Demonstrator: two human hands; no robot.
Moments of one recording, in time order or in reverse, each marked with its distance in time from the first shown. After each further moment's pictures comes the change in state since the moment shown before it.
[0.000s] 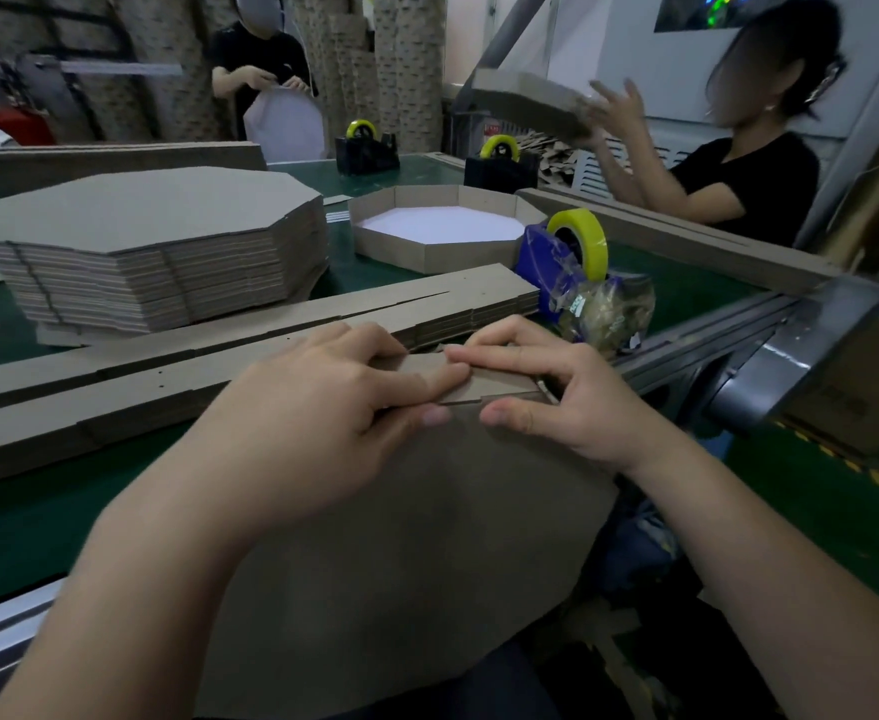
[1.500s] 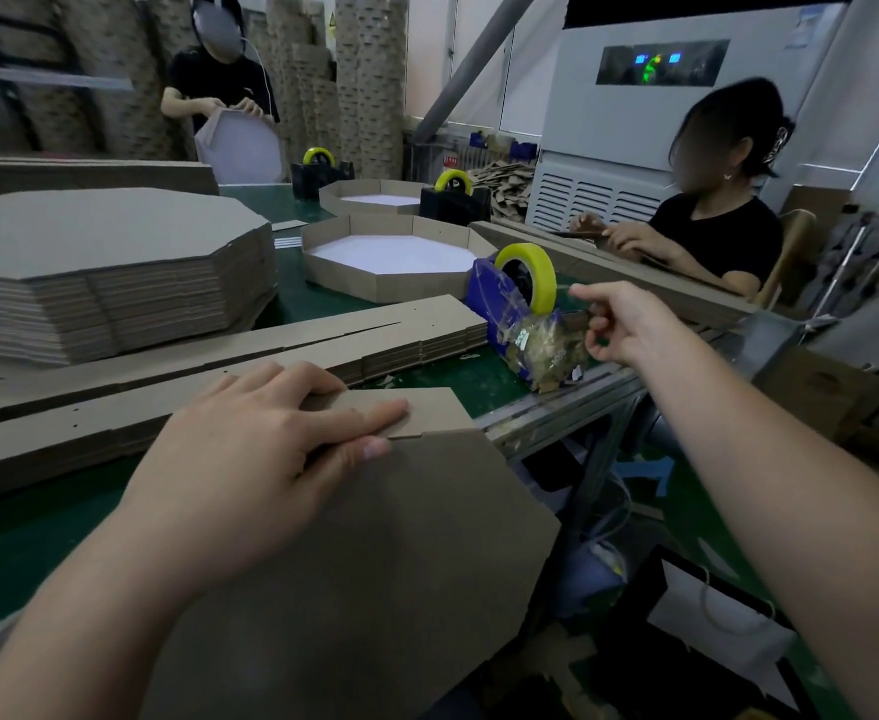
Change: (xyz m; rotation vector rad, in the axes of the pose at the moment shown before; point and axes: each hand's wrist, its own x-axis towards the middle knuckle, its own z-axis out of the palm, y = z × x) left_hand 0.007 0.000 0.016 0.006 0.100 -0.030; right_hand 0.040 0.109 -0.151 0.501 0.854 0.911
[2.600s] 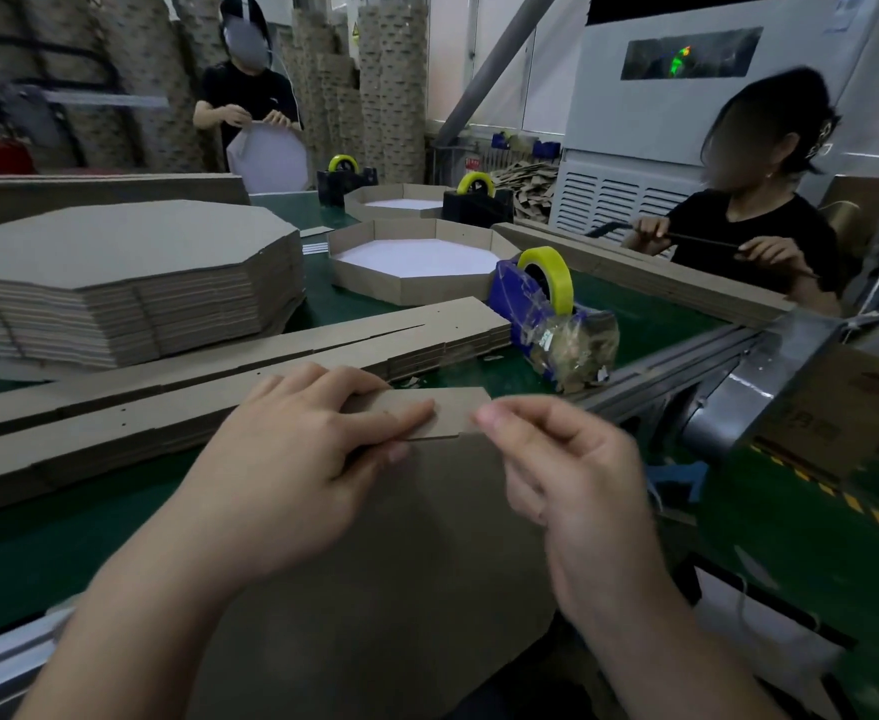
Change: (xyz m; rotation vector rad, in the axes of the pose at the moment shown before) left_hand -0.002 0.009 -0.008 -0.046 -0.075 -0.014; right_hand -0.249 0.073 0.062 0.180 -0.337 -0.388
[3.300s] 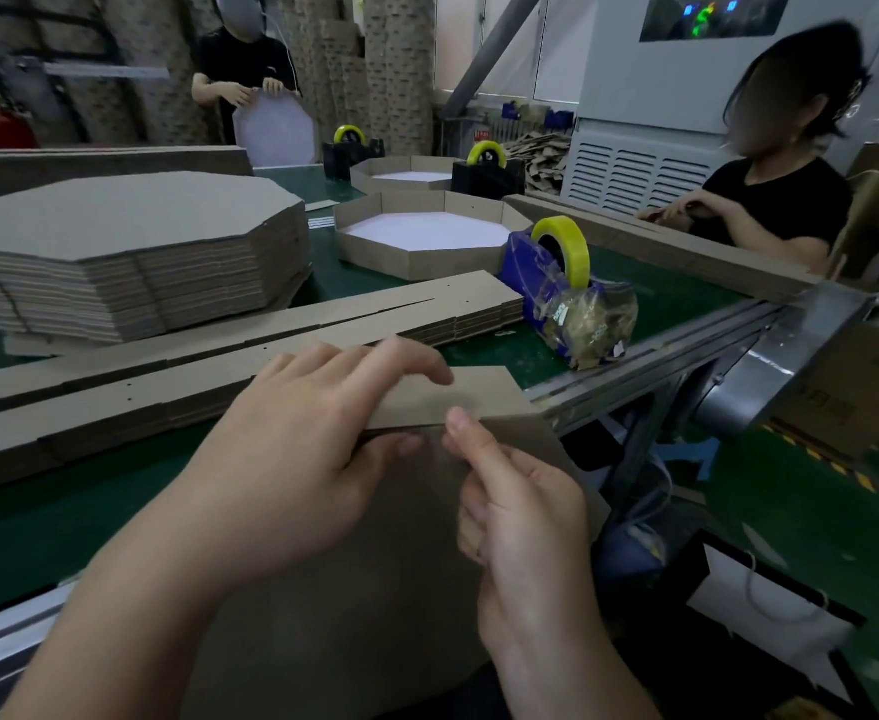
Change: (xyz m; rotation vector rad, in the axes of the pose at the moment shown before) left_hand -0.007 0.005 0.001 -0.137 0.092 0.064; right_hand -0.015 0.034 0.037 0.236 0.255 0.313
